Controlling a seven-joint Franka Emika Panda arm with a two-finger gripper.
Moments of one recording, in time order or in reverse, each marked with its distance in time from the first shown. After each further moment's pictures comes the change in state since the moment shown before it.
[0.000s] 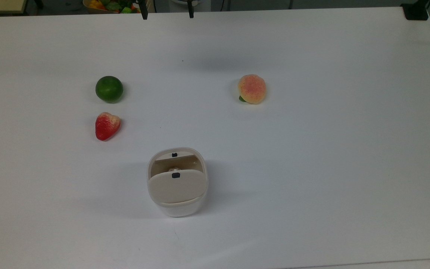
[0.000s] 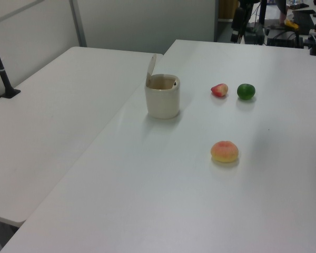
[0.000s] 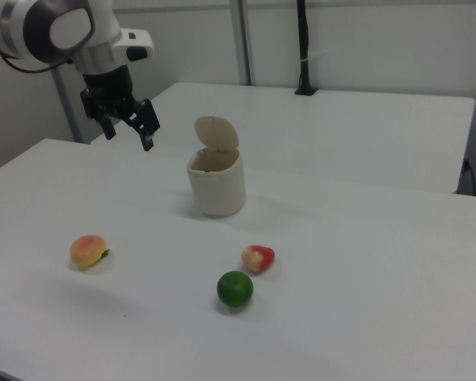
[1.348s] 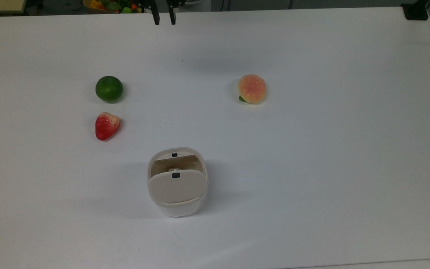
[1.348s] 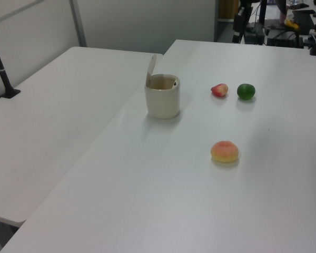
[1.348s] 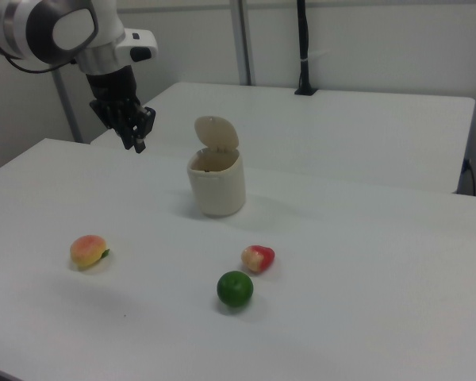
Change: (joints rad) arm -0.014 0.001 0.000 -0.001 0.000 0.005 -0.004
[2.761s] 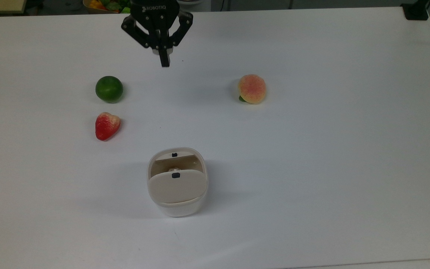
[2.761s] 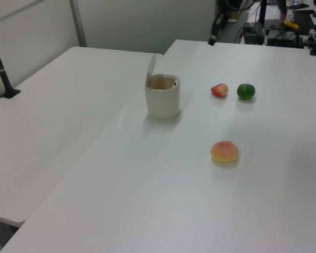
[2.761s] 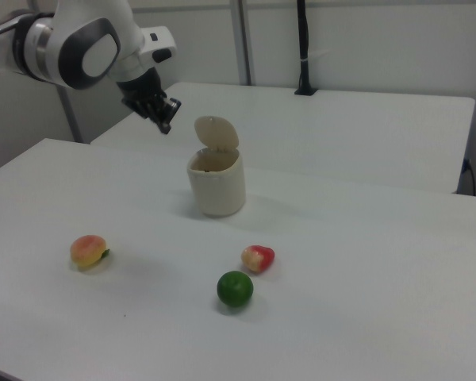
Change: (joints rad) arm 0.005 0.107 0.007 0.000 0.027 0.363 -0.062
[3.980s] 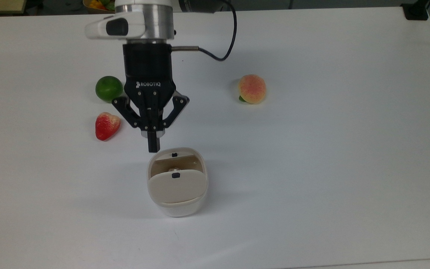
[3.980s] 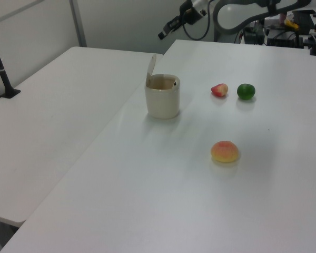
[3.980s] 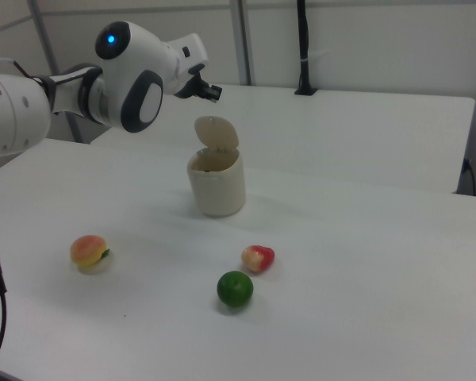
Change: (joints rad) arm 0.016 0.349 0.003 0.179 0.010 0.676 0.101
